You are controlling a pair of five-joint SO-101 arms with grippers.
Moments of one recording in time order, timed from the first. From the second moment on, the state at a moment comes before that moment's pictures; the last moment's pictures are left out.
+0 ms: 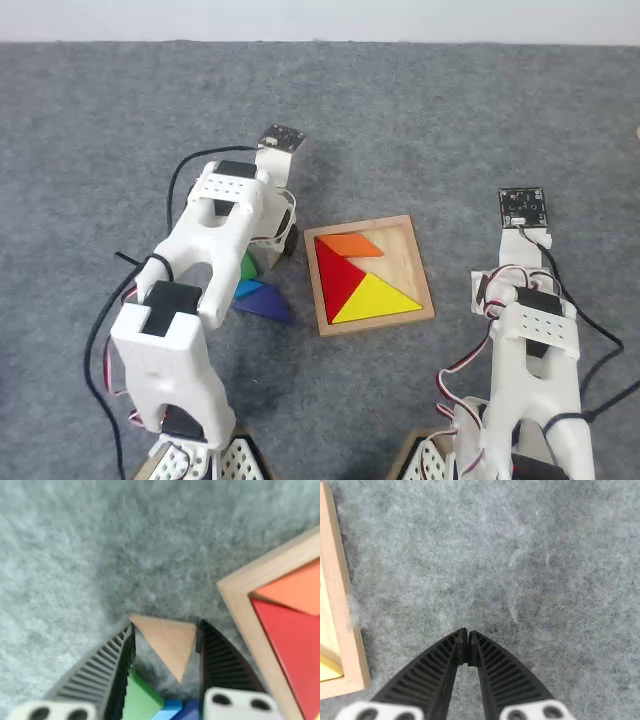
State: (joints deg) left arm 3.7 21.8 10.7 66.4 -5.0; right arm 12.2 -33.5 66.7 36.9 14.8
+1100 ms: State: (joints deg) left arm 6.9 21.8 12.2 66.3 -1.4; right arm 12.2 -33.5 66.7 36.8 14.8
